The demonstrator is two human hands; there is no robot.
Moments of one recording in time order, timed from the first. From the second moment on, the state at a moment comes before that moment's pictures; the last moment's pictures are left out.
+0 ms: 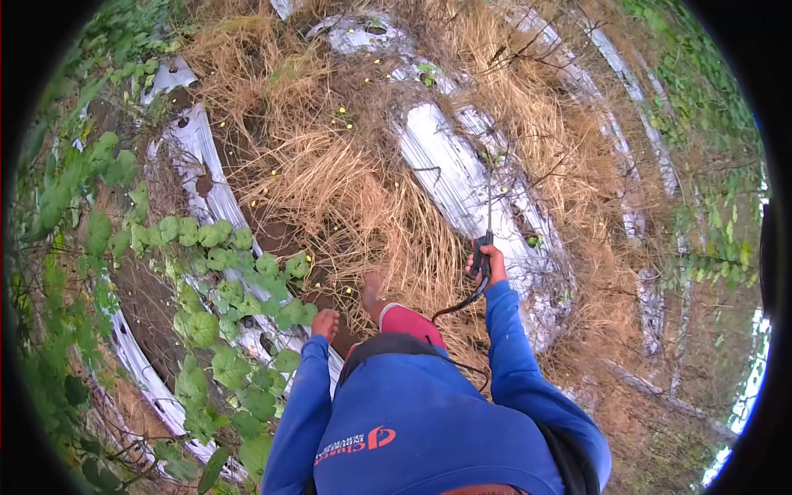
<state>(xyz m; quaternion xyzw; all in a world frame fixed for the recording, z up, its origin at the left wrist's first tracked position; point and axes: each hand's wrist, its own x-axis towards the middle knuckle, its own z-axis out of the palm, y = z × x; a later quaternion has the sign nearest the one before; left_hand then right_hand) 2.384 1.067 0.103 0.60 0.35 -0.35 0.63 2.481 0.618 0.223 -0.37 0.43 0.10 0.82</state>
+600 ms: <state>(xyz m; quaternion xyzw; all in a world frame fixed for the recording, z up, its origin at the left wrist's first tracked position) 2.499 1.131 0.120 0.71 0.28 -0.30 0.57 2.525 0.631 0.195 -0.32 0.45 0.10 0.83</state>
